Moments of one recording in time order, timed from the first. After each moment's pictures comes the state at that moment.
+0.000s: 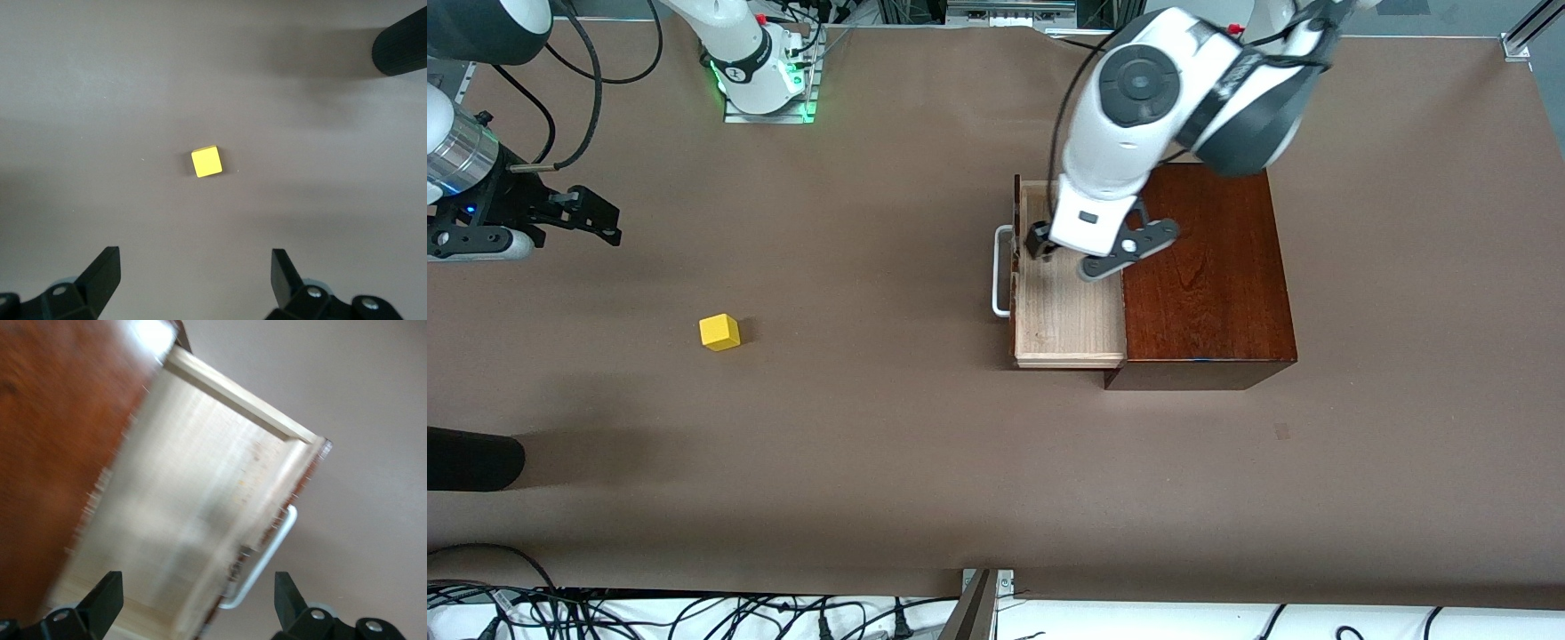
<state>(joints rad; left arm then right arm) -0.51 0.39 -0.20 -1.45 -0.04 1.82 -1.24 0.18 -0.01 -0.15 -1.73 -0.04 1.72 0.00</state>
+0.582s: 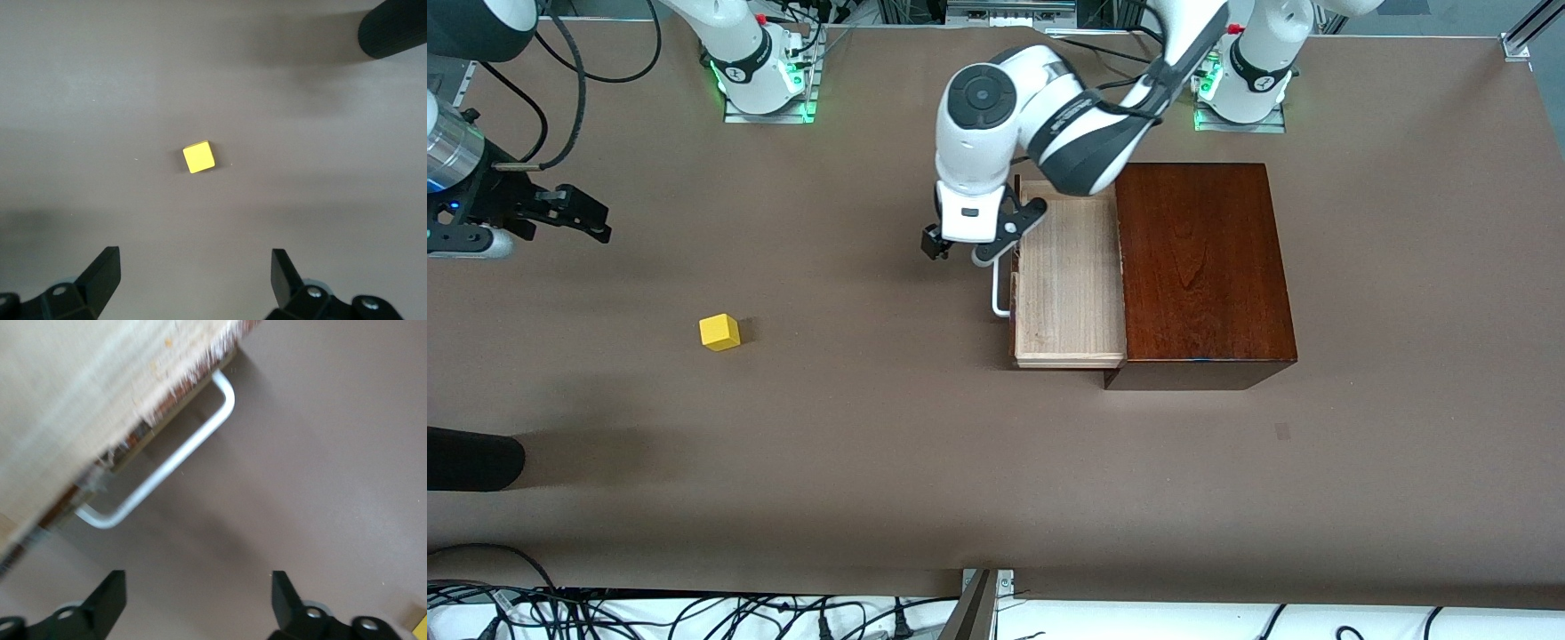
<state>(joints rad) -0.71 0.63 -0.20 -1.31 -0.04 2.02 -1.69 0.17 -0.01 -0.16 -1.72 -0.04 1.70 0.04</state>
